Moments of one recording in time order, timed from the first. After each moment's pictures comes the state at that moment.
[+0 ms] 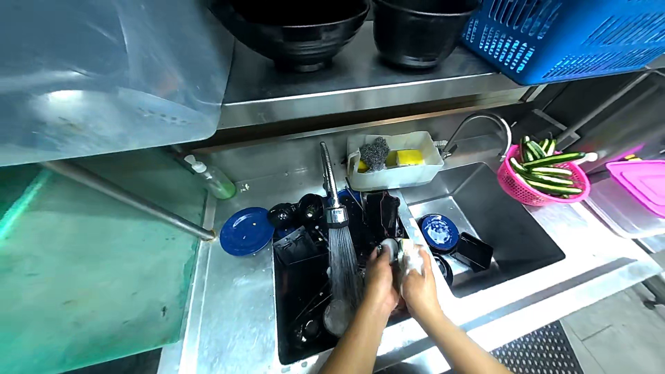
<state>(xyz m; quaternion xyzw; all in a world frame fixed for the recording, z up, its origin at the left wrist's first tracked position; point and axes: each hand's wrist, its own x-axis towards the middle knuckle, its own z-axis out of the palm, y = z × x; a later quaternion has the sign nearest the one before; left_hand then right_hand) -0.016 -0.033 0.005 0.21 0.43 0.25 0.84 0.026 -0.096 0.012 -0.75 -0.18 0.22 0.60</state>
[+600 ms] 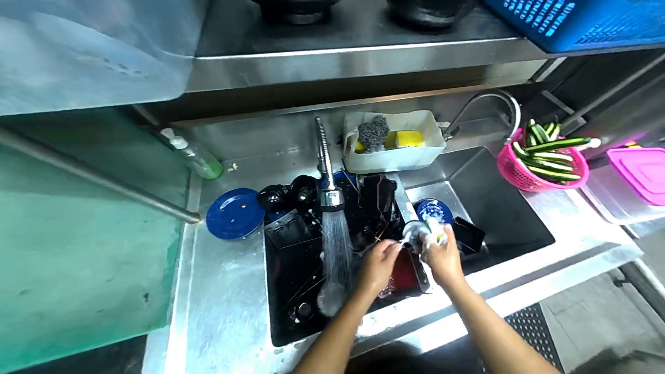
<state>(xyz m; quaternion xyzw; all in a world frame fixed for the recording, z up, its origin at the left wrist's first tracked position) -0.036 -0.026 -0.054 0.70 0.37 0.11 0.61 0.104 -0.126 -0.020 -0.81 -0.13 0.23 0.52</state>
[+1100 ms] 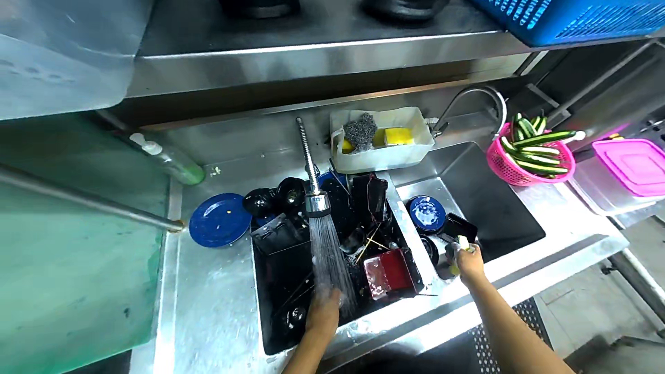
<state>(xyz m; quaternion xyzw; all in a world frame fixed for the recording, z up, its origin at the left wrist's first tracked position) -0.150 -0.032 -0.139 0.82 0.40 -0.27 0.29 0.205 -0.212 -0.111 -0.86 0.07 0.20 0.47</state>
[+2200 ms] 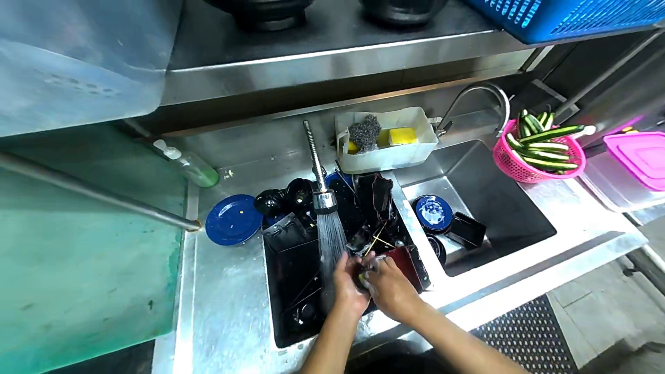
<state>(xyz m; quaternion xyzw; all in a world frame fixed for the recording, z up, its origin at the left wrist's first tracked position) -0.070 -0.029 -0.047 0.02 0.47 0.27 0.84 0.013 -0.109 -0.019 -0.76 -0.55 0.34 0.08</state>
